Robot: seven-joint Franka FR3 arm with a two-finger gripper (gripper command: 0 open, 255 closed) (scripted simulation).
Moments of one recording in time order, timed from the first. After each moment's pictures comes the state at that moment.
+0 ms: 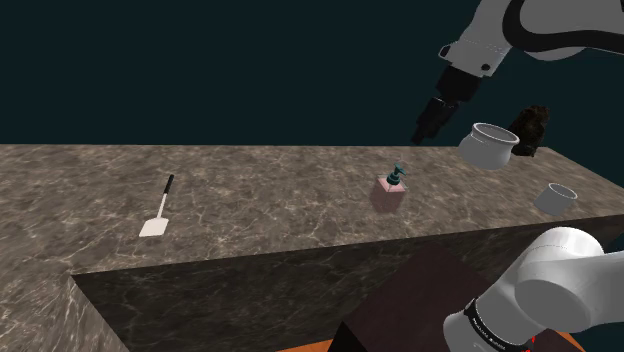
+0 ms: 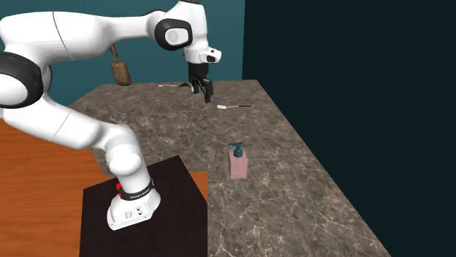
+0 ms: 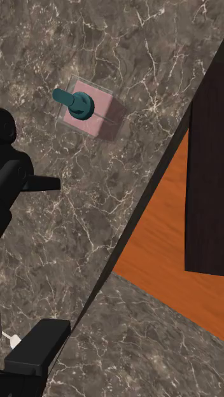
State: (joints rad) arm 0.00 -0.74 -0.03 -2.31 0.12 1.66 -0.12
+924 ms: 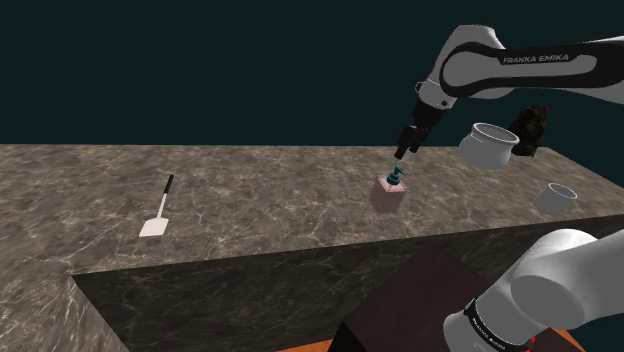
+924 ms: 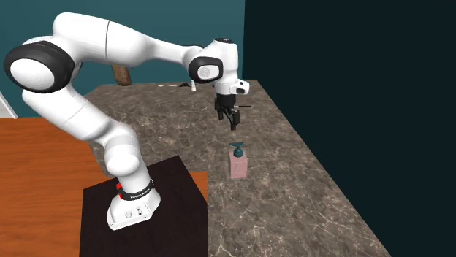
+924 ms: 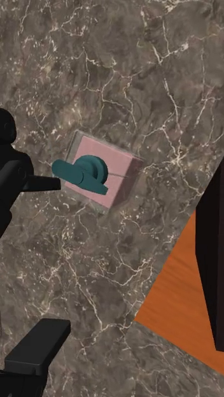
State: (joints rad) arm -0.07 -0.49 -0.15 -2.38 0.02 1.95 -0.26
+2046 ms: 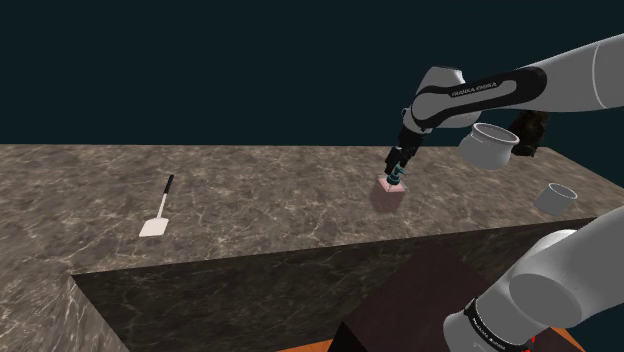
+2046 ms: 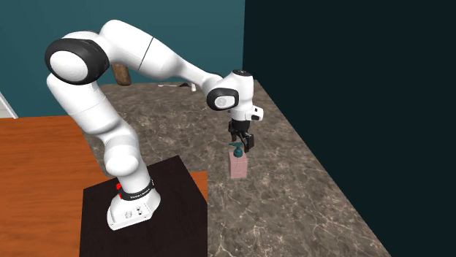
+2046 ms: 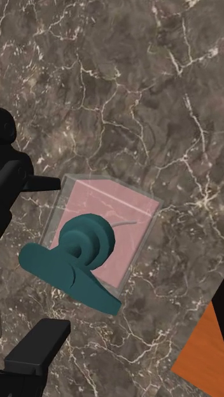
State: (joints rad) arm -0.10 -0.24 -0.22 -2.42 0.01 2.22 -0.34
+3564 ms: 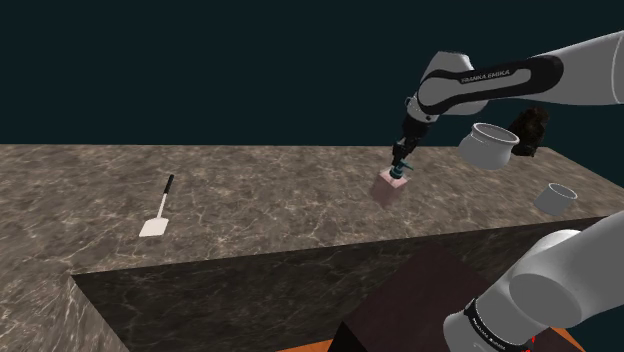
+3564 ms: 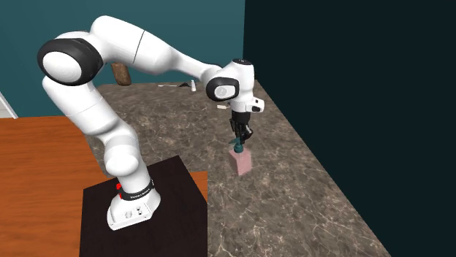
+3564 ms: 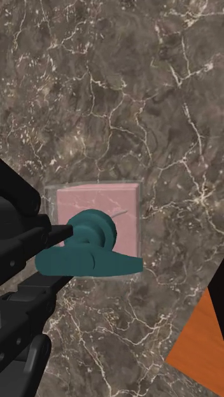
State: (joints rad) arm -0.10 -0.28 -0.21 -2.36 0.00 2.12 -0.33
